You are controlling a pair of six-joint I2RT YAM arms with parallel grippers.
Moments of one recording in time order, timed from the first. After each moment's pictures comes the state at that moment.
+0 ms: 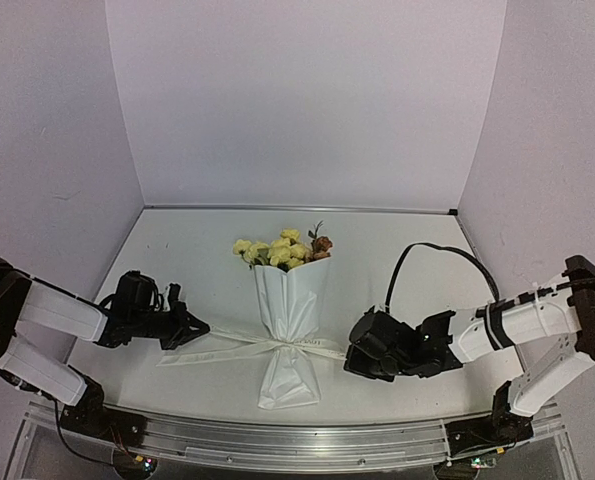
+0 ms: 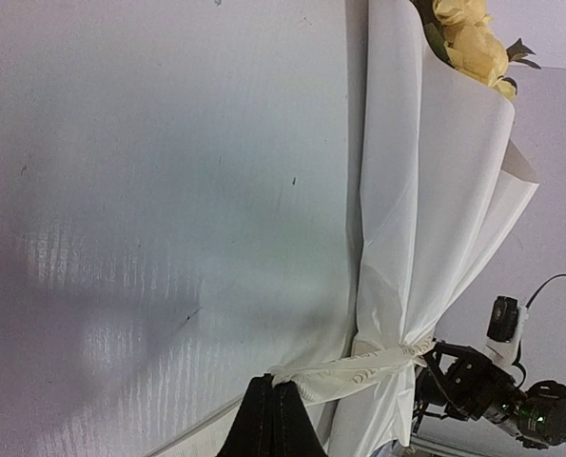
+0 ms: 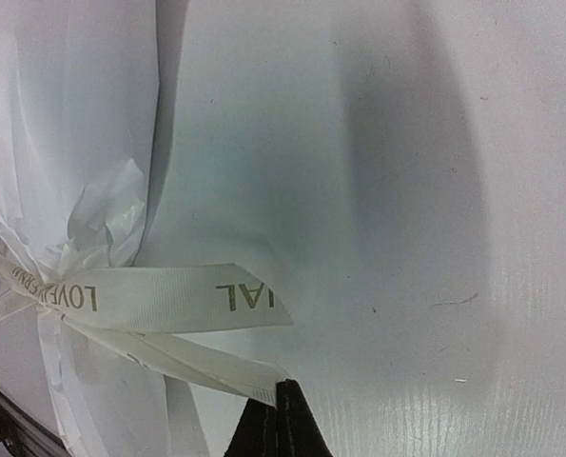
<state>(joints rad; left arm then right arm) -0.42 1.37 0.31 0.35 0.50 -0.95 1.16 1.51 0.69 -0.21 0.31 1.29</state>
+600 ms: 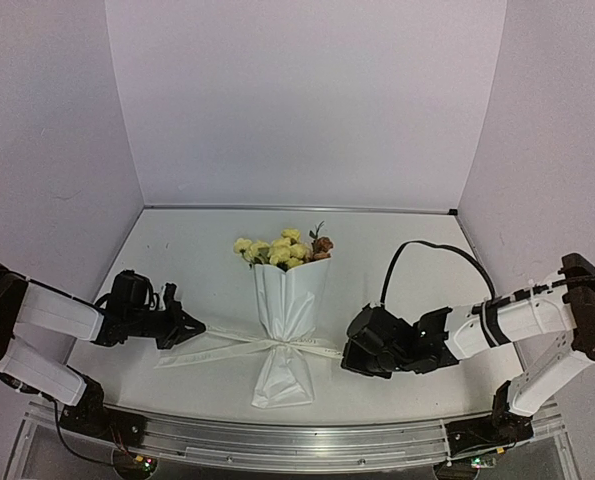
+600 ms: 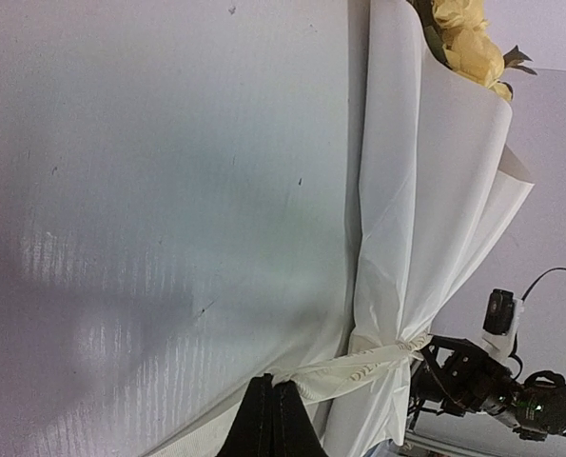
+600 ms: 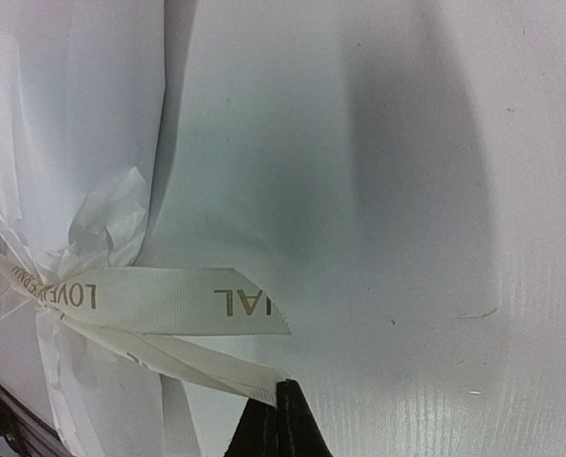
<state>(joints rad) -0.38 1.35 0.30 0.33 0.55 -0.93 1.14 1.53 0.71 -0.19 0.28 1.25</state>
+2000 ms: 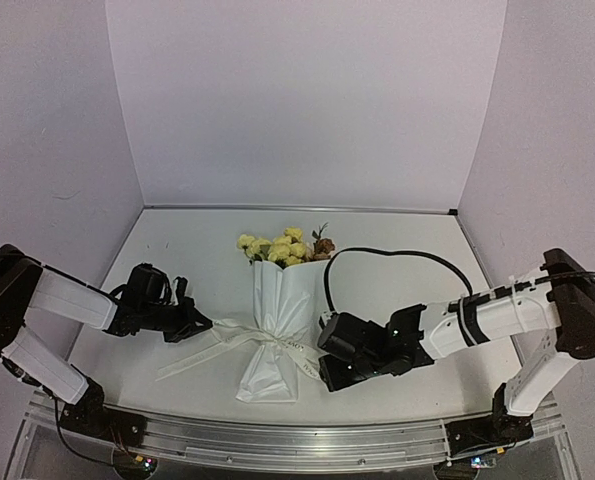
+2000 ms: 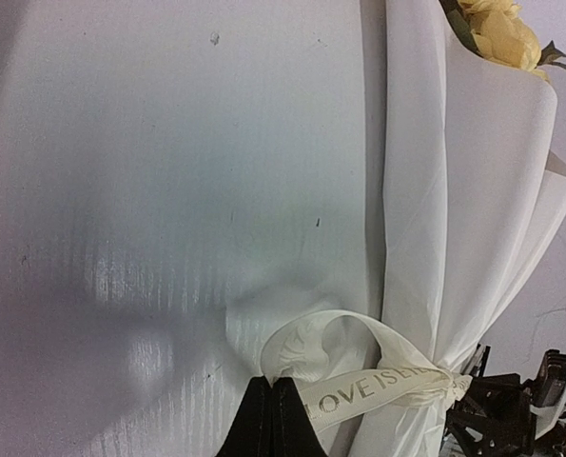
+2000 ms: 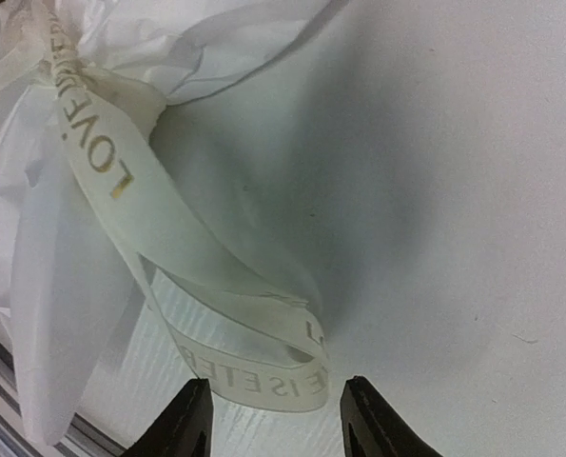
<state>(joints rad) -0.46 1.46 0.42 0.26 0.42 -0.85 1.24 1.67 0.94 -0.40 0.22 0.78</state>
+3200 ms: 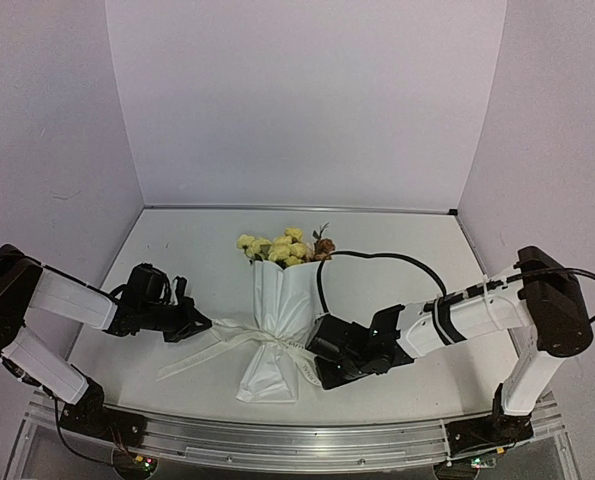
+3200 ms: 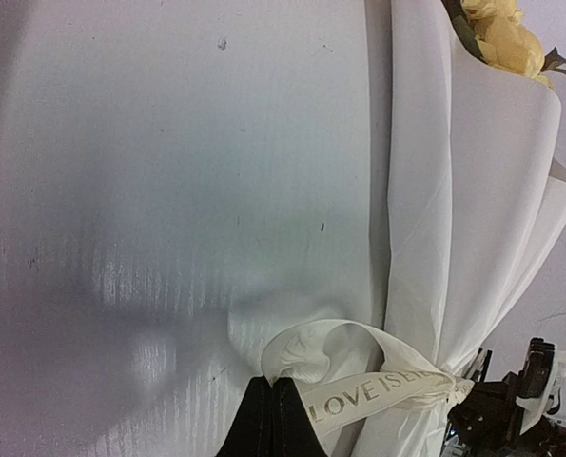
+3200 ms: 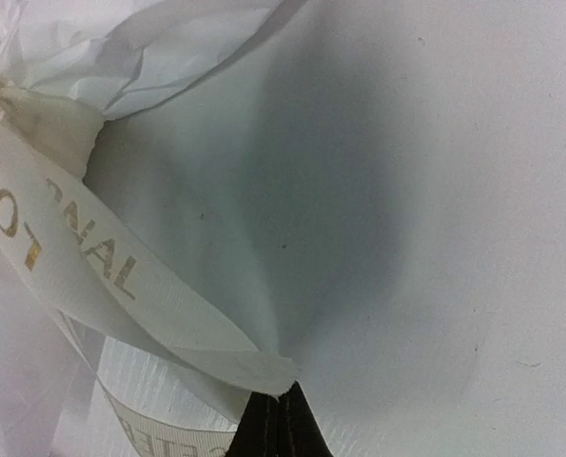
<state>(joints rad) -0.46 1.46 0.42 0.26 0.41 -0.86 1.23 1.78 1.00 -0.43 0.26 0.81</state>
